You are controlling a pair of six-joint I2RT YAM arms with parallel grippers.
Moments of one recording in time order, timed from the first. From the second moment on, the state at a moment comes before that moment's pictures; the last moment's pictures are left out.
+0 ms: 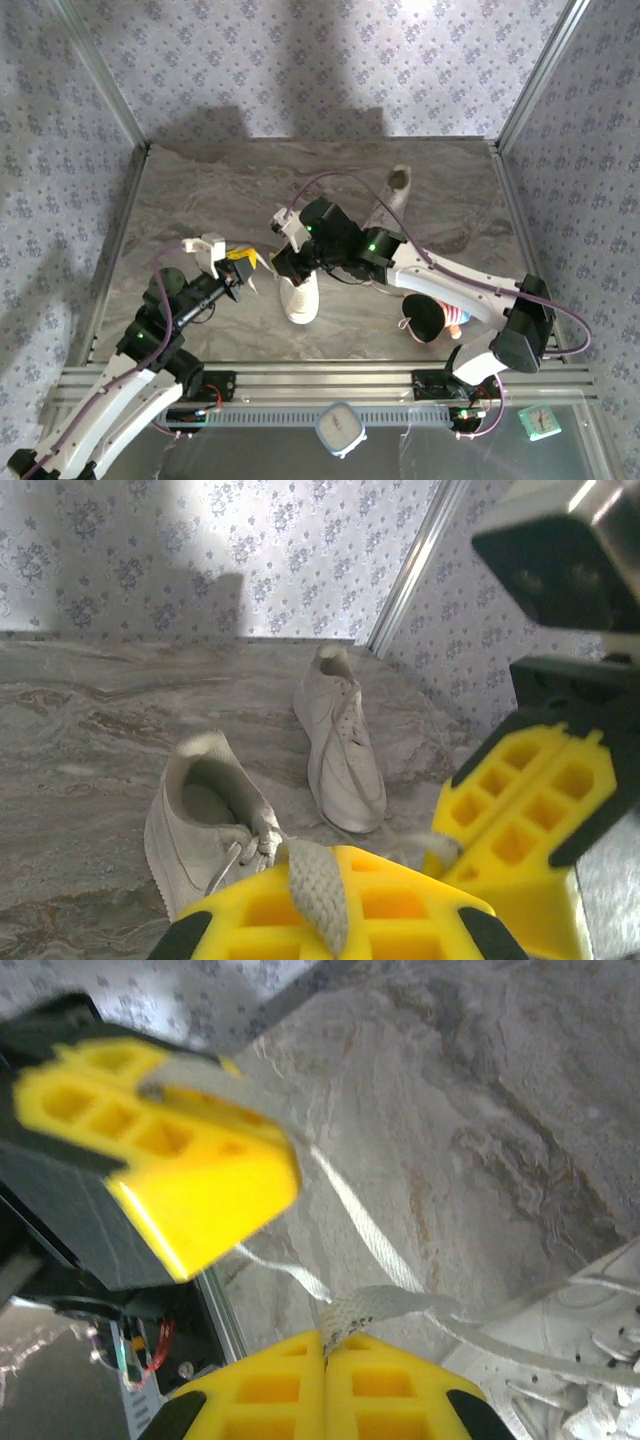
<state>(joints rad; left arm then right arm) -0.58 0.44 0.46 -0.14 0.16 -0.38 1.02 1.49 1.33 -0.46 -0.27 0.24</state>
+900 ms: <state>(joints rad) -0.58 0.62 0.62 -0.10 0.19 -0.33 1.01 1.39 1.11 -0.41 -0.15 0.12</state>
